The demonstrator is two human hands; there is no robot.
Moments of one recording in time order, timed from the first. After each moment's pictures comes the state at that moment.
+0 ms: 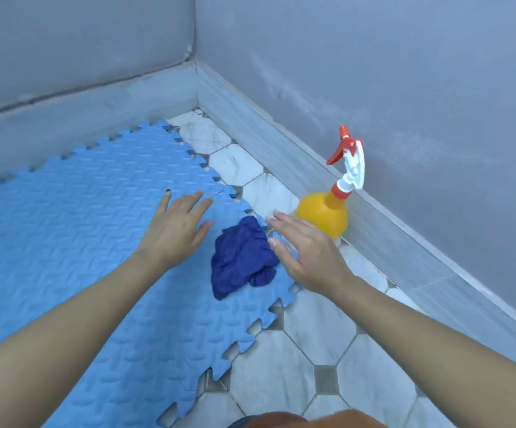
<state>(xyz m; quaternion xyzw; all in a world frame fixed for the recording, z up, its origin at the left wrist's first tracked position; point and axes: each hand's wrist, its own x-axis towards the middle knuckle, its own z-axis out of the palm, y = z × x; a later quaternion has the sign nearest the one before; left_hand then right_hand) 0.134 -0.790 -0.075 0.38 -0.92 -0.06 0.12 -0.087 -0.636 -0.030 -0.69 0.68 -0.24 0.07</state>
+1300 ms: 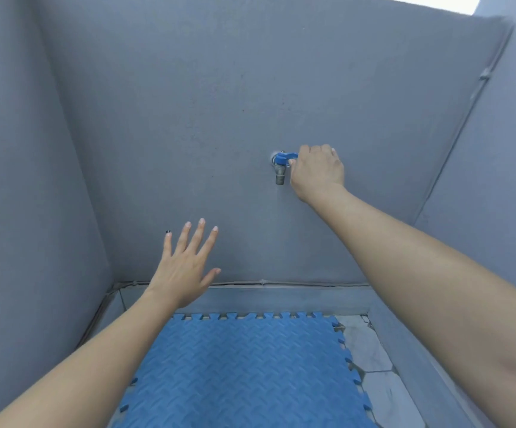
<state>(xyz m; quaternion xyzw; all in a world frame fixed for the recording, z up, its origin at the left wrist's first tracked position) 0.396 -0.891 0.169 0.70 -0.70 0.15 0.09 0.184 -1.022 0.338 -0.76 0.60 -0.15 -0.20</state>
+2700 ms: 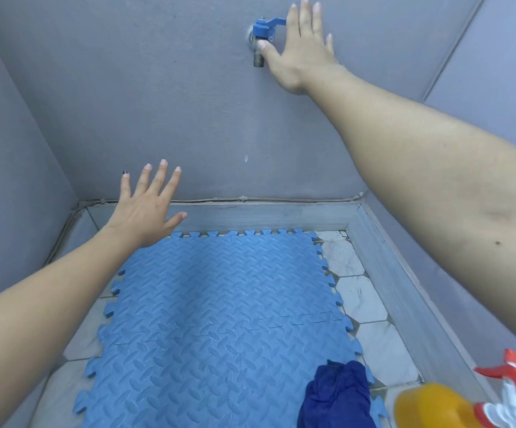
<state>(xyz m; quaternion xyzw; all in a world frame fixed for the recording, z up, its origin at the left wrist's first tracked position) 0.399 -0.870 0.110 0.71 -0.70 0.09 0.02 0.165 -1.035 0.316 -0.80 0.57 -0.20 -0.06</state>
